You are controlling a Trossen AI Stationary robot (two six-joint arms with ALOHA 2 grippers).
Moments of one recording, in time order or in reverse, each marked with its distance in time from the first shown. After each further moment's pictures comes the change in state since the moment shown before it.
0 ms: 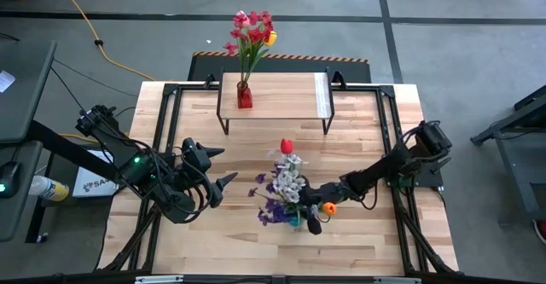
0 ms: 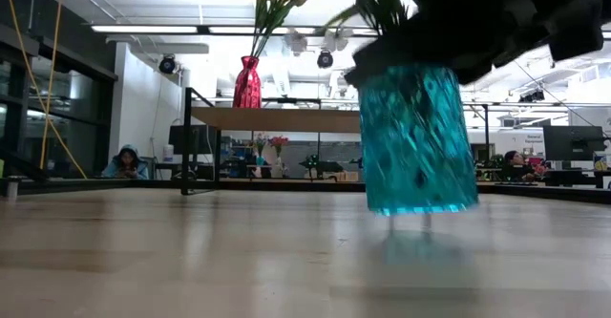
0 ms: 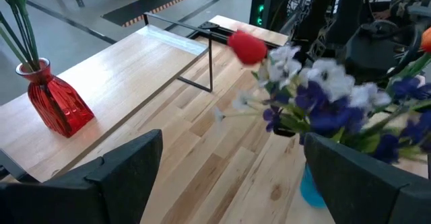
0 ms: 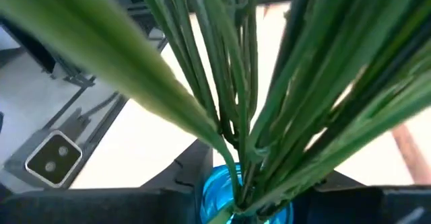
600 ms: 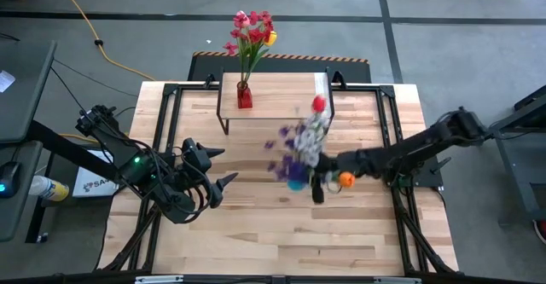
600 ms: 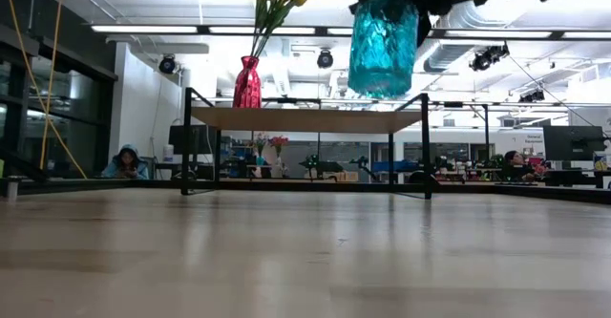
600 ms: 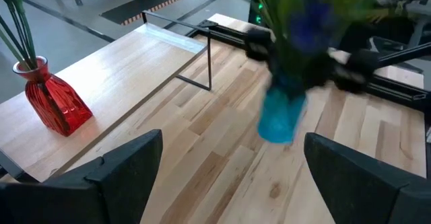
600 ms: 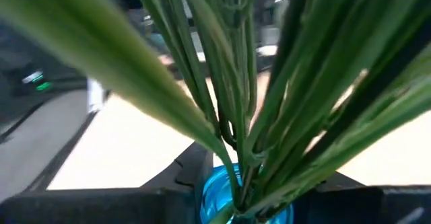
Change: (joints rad) left arm 0.000 0.001 0.000 0.000 0.006 0.000; right arm -0.153 -0.403 0.001 -0.291 0.145 -0.097
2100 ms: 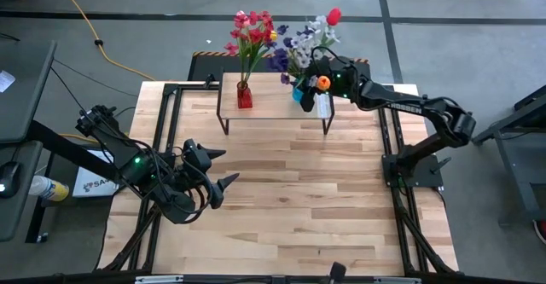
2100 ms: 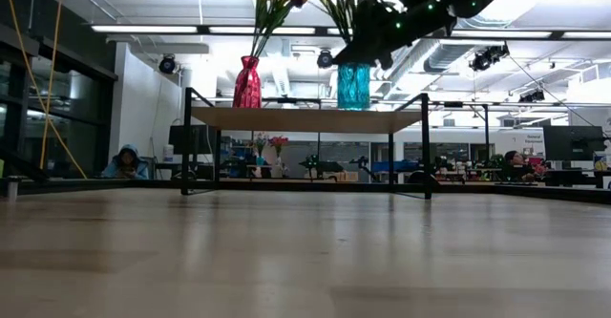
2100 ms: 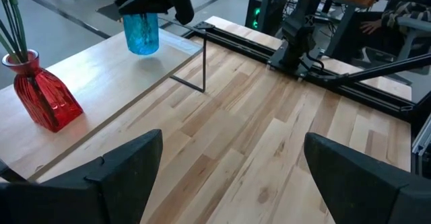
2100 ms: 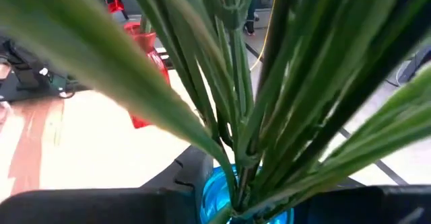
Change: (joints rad) left arm 0.000 0.002 0.000 0.033 0.000 -0.030; right arm -0.828 0.119 0.368 -0.306 -0.392 -0.289
